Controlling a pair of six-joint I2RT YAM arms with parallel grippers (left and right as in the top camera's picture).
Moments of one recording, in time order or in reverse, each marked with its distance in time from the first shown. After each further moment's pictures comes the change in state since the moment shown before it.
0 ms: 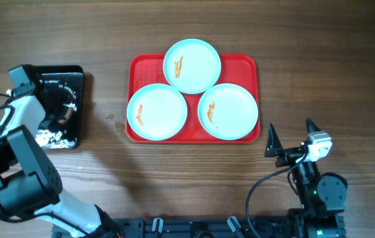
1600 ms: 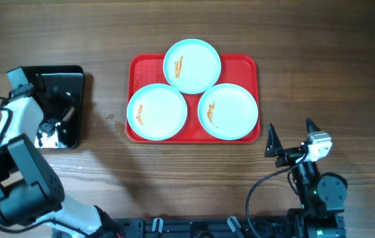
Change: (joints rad) left arm 0.000 -0.046 0.000 -0.167 0.072 0.000; right arm 0.000 0.000 0.000 0.000 0.000 0.000
